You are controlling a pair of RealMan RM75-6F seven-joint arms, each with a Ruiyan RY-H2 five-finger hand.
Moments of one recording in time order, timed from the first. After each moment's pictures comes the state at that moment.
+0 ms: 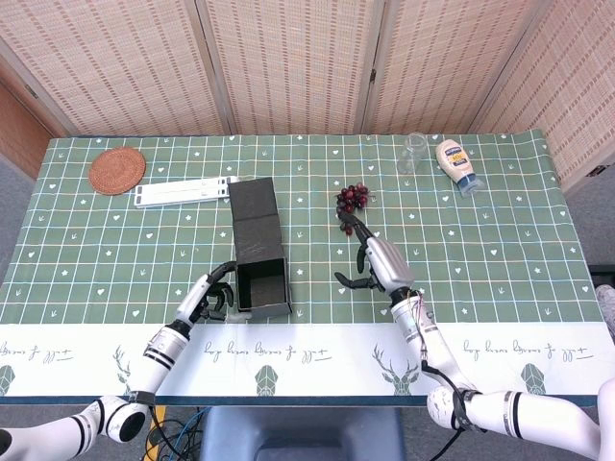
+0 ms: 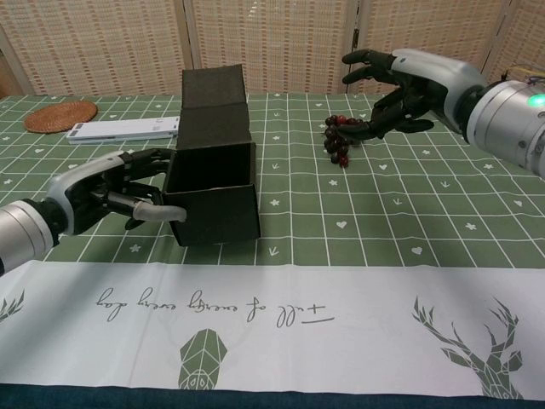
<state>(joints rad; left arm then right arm) -0.59 -1.67 -0.15 -1.24 1.43 0.98 -0.93 0.70 -1.54 0.34 -1.68 -0.93 1.04 -0.03</state>
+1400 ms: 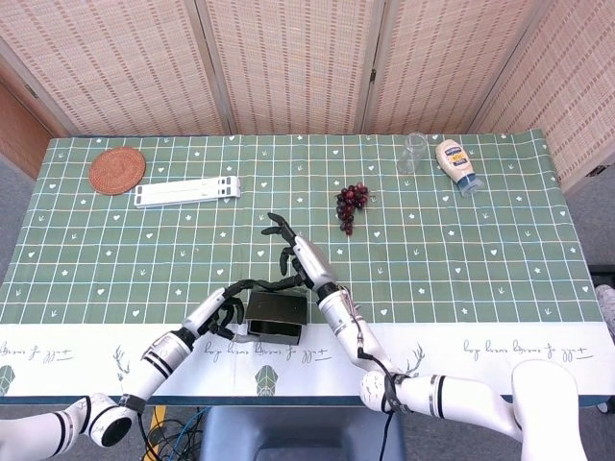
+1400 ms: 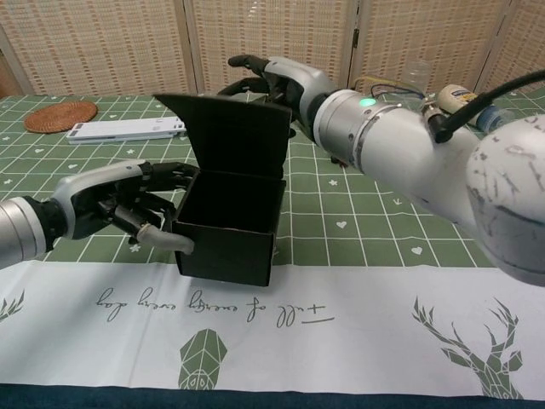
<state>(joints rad) -0.66 -1.56 -0.08 -1.41 1.42 0.91 -0.80 0.89 -1.83 0.51 -1.50 -0.86 0.88 0.11</state>
